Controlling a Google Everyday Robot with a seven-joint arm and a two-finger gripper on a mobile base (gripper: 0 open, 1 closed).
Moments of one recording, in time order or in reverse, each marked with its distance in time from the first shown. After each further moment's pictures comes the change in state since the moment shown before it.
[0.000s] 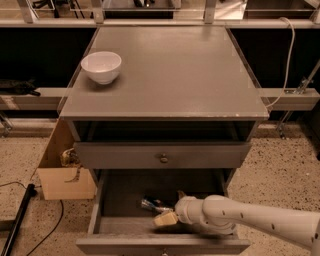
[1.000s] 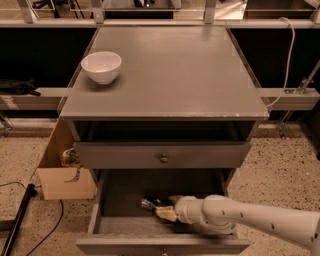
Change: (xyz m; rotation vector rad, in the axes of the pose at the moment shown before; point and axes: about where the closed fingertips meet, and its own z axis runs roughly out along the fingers) arm -0.001 -0.002 0.000 0.009 -0.002 0.000
